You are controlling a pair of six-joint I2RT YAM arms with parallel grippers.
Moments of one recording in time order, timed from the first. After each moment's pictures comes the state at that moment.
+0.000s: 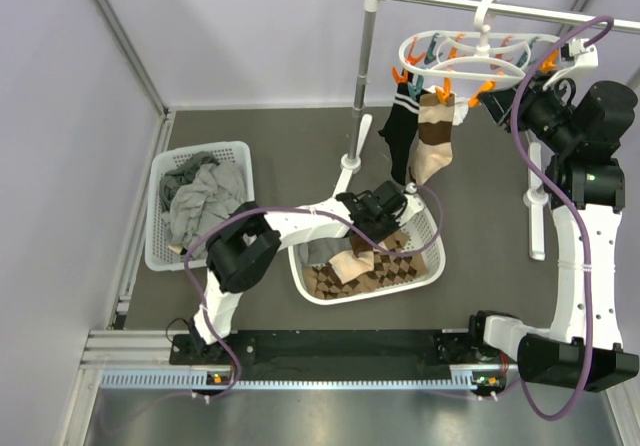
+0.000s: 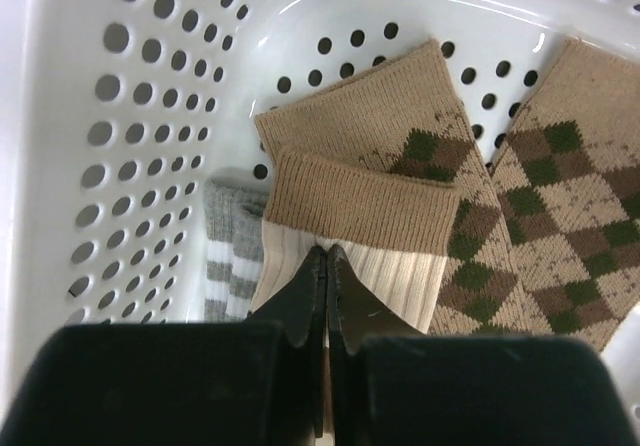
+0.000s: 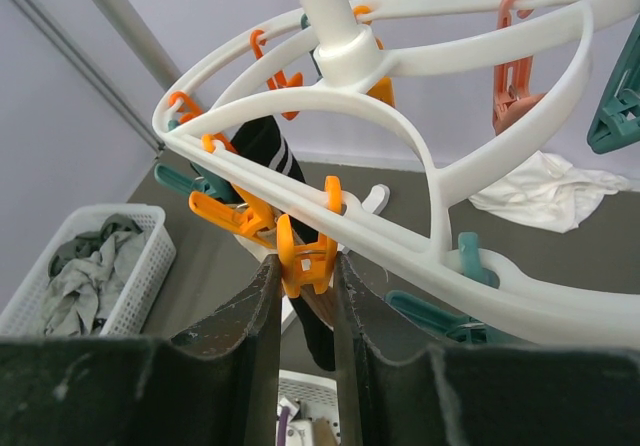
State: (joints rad) left arm -1.00 2.05 1.51 -0.43 -0.04 0.09; right arm -0.15 1.13 1.48 -0.38 -0.58 0.29
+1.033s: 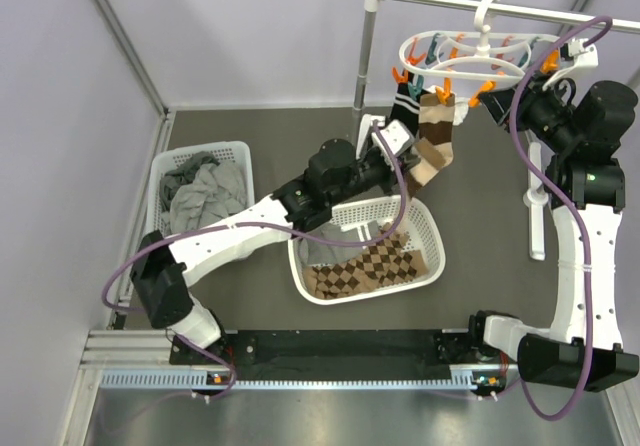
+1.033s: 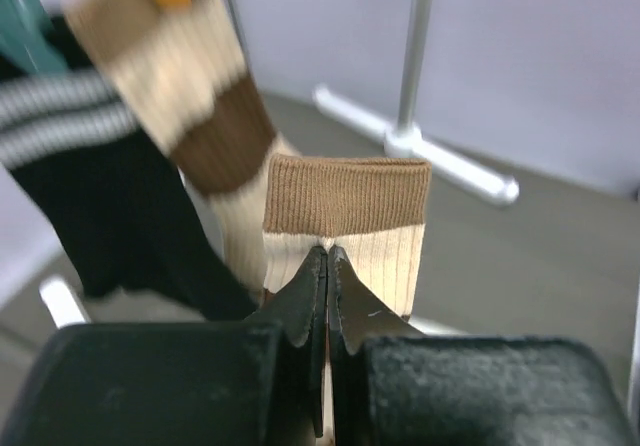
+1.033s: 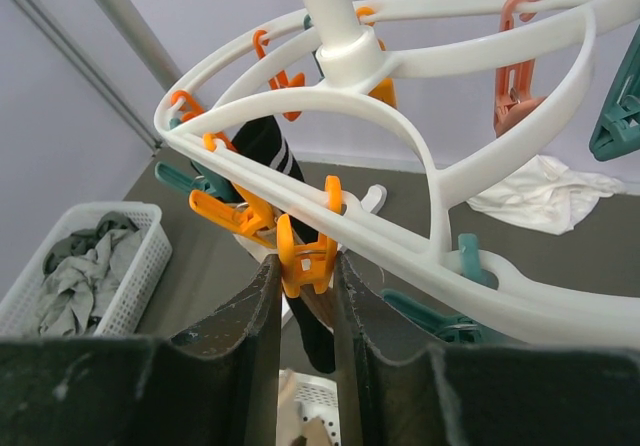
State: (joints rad) left arm -0.98 1.55 1.34 0.19 0.10 0.05; right arm -0.15 1.13 1.48 -0.38 -0.58 0.28
